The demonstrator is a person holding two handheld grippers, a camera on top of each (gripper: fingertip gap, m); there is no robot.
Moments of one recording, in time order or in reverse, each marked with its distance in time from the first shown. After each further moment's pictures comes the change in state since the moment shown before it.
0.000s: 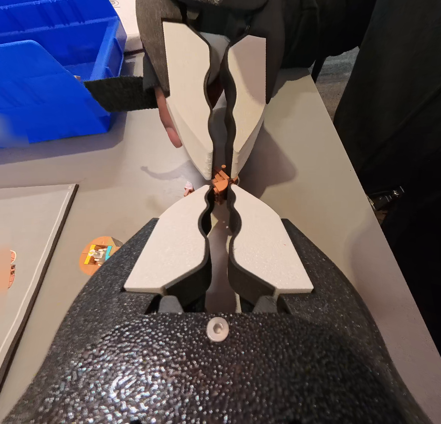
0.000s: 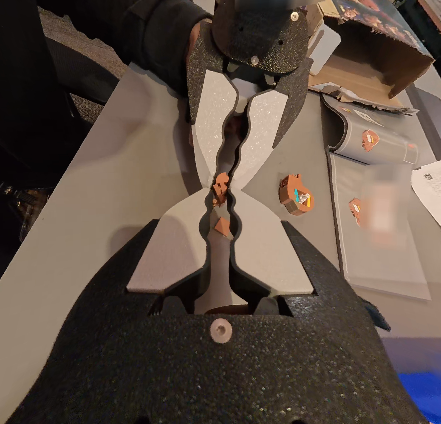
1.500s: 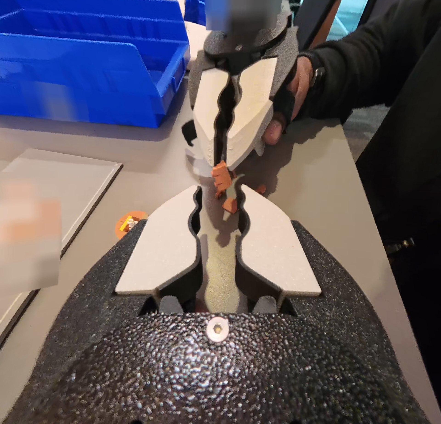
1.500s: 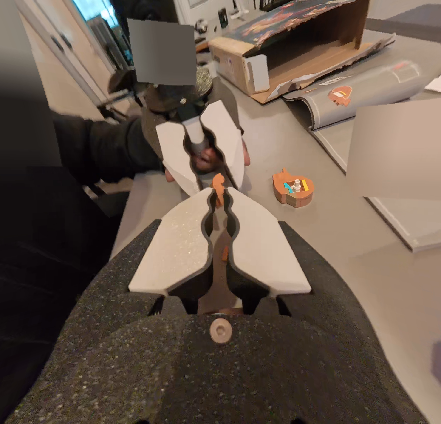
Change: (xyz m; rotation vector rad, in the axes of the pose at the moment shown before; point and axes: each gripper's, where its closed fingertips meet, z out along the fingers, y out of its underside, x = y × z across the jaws) left arm -0.031 -0.006 -0.020 0.124 -0.137 -0.194; right arm 0.038 -0.010 -0.003 0.283 -0.001 0.624
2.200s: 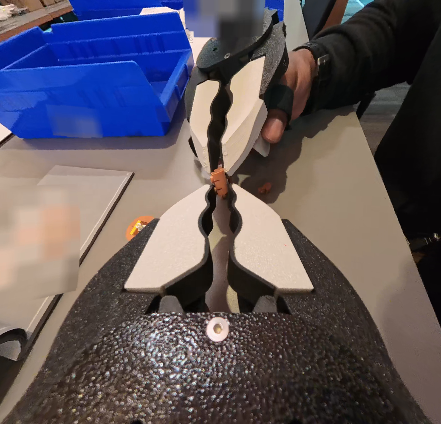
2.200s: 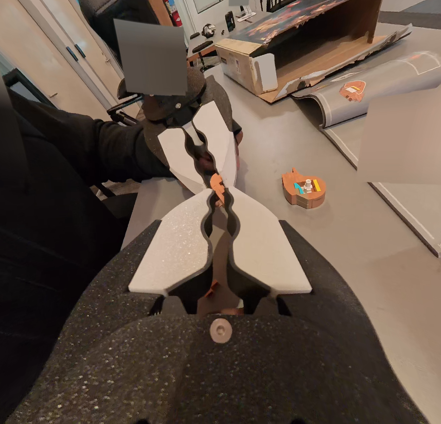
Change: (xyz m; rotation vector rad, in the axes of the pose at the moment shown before) left arm 0.002 -0.001 -0.001 0.000 -0.062 0.121; right arm -0.006 0.001 0.005 0.012 -0.035 0.035
